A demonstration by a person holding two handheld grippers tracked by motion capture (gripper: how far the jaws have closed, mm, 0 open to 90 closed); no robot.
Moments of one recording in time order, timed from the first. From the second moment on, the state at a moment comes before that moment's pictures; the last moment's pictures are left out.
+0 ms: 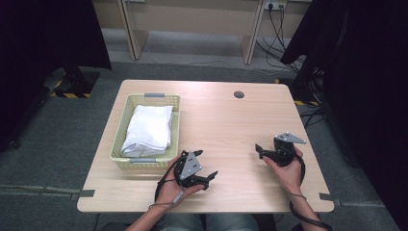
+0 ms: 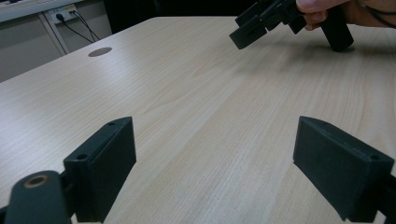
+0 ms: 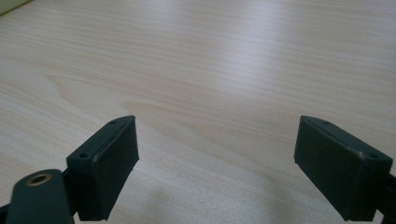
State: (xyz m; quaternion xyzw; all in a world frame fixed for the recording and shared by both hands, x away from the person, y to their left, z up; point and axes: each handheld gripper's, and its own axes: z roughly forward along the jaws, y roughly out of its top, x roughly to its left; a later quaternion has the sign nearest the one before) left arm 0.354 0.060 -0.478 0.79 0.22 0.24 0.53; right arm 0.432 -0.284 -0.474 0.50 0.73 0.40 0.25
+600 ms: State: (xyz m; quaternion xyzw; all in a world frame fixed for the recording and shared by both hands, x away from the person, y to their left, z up) left arm 0.355 0.061 -0.478 0.78 0.22 0.23 0.53; right arm 0.430 -0.287 -0.473 0.49 0.73 0.41 0.25
